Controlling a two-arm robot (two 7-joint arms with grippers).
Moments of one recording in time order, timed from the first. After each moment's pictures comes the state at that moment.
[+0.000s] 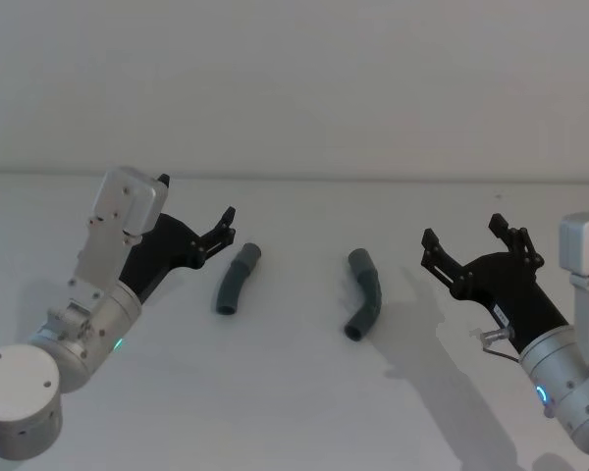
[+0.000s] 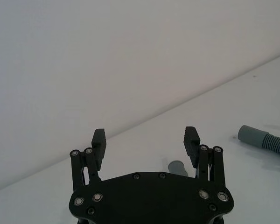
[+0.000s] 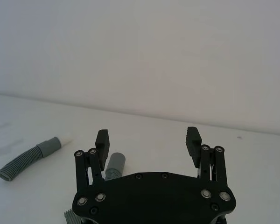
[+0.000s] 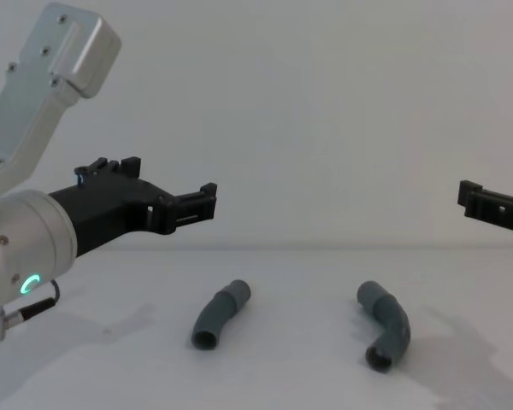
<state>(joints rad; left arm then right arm) -0.24 0.38 0.45 -1.63 -0.20 0.01 -0.01 -0.01 0.34 -0.23 -1.77 0.29 0.03 0.07</state>
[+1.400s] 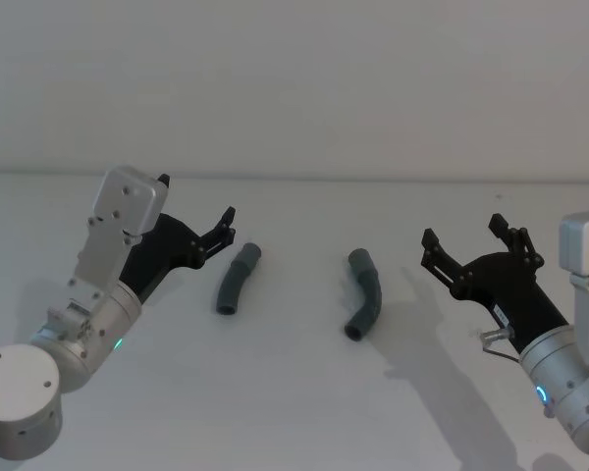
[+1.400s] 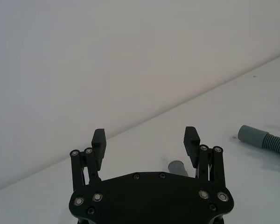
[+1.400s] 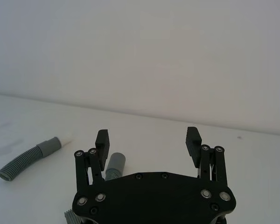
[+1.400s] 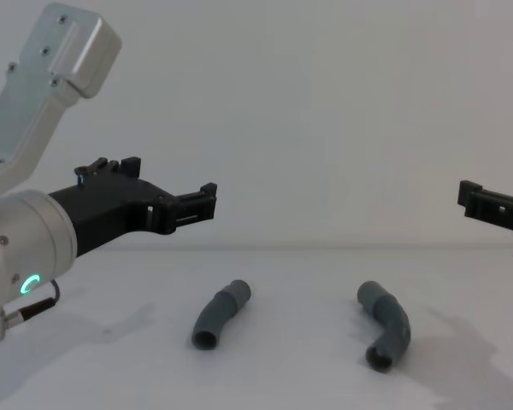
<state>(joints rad) -0.24 0.38 0.45 -1.63 -0.20 0.01 -0.01 -0.01 0.34 -0.23 -1.77 0.29 0.03 0.07</state>
